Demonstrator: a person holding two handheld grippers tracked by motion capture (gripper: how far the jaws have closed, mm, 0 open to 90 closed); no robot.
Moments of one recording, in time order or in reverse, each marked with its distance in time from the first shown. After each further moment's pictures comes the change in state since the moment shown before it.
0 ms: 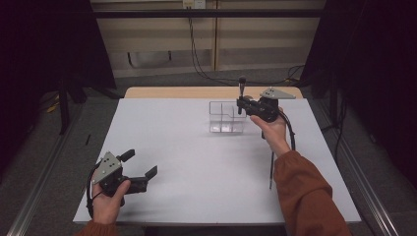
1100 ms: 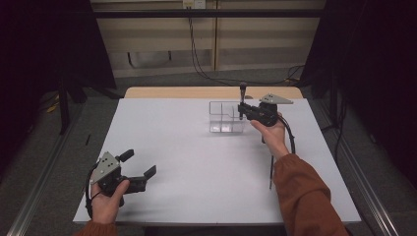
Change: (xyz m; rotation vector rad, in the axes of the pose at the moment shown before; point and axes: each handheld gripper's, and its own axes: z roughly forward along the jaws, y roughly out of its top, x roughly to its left) left arm 0.002 -0.001 -0.001 -0.007 0.000 -0.017; right arm -0.011 -0.025 0.007 0.037 -0.021 0.030
